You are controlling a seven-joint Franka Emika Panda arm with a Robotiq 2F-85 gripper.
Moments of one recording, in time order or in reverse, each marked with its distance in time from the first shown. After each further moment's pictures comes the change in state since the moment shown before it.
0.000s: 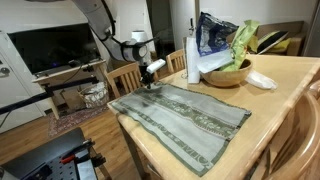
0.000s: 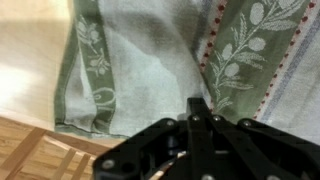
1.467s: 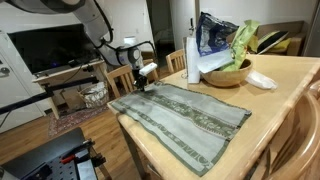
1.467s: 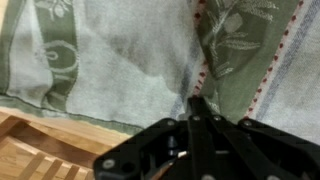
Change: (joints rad) arm 0.120 0.070 -0.030 0.081 -0.100 -0.066 0.118
